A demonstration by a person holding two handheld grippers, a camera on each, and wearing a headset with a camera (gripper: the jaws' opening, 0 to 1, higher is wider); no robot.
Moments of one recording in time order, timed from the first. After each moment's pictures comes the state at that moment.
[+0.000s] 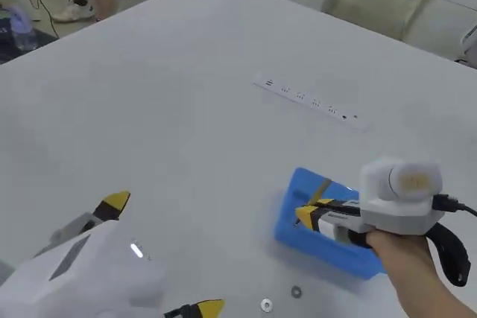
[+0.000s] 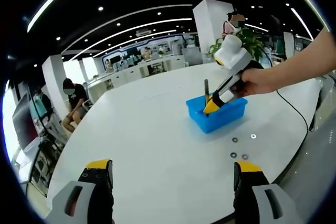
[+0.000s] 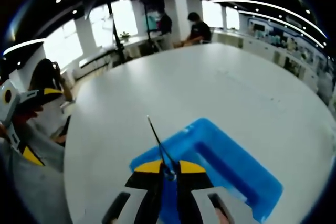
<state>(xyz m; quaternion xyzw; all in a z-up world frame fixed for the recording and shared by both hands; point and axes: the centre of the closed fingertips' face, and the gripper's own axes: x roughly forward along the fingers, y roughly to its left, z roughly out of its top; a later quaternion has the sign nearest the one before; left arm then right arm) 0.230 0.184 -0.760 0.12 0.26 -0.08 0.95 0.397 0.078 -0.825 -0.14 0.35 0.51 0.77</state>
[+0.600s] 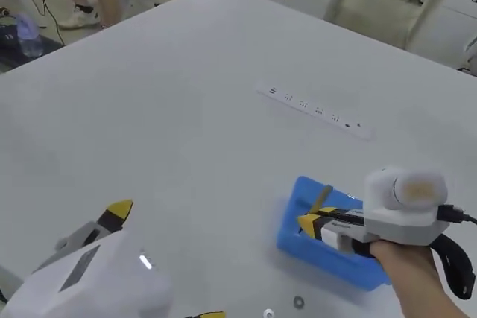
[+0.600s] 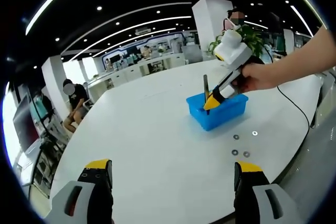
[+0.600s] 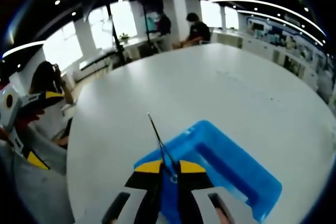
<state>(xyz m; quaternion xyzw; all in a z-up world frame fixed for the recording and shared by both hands) 0.229 0.185 -0.764 0.13 0.27 -0.07 0.95 0.388 0.078 -0.808 -0.13 0.34 0.52 0.77</state>
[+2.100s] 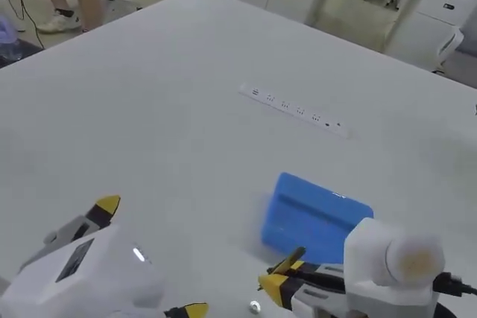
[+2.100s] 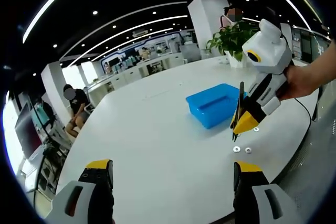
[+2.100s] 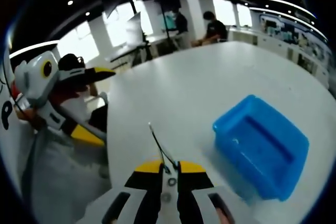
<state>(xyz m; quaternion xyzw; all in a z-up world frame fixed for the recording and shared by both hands) 0.229 0.186 -0.765 0.16 0.27 -0.07 0.95 0.269 0.075 -0.813 -0.12 0.36 0.57 0.73</state>
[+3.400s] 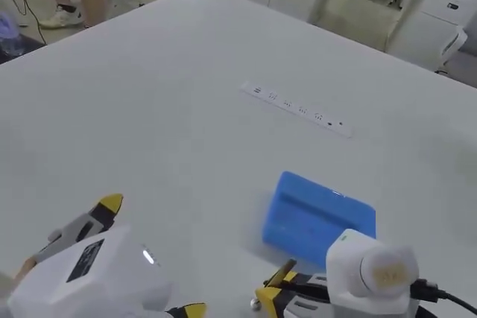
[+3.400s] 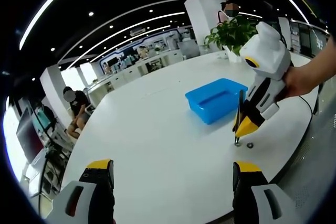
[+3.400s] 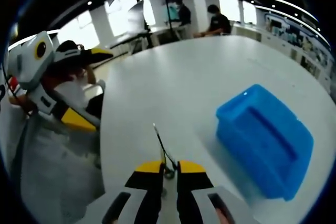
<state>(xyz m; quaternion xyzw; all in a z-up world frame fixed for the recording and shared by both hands) 0.228 0.186 -0.769 0.18 0.28 -0.07 0.94 0.267 0.069 -0.834 -0.16 0.37 0.57 0.72</state>
